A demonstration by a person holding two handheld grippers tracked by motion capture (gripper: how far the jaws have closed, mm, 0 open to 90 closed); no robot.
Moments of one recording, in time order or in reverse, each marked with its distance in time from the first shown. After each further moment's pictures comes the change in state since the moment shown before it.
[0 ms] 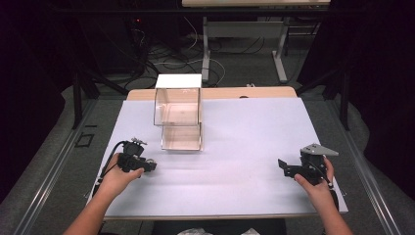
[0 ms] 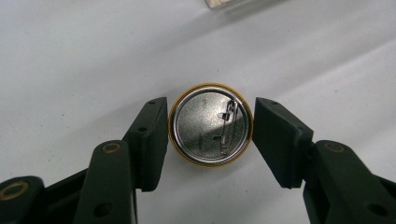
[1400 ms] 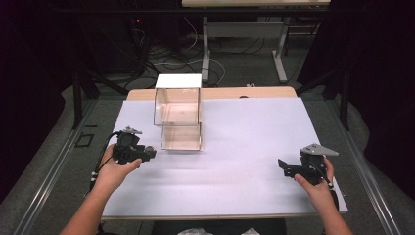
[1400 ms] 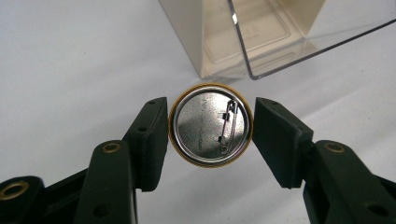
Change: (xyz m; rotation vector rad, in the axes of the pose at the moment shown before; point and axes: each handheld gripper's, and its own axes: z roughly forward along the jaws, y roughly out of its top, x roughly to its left) left arm -0.007 0.019 -0.037 -0.171 -0.006 -0.025; right arm 0.000 0.000 0.000 0.001 0.005 -0.005
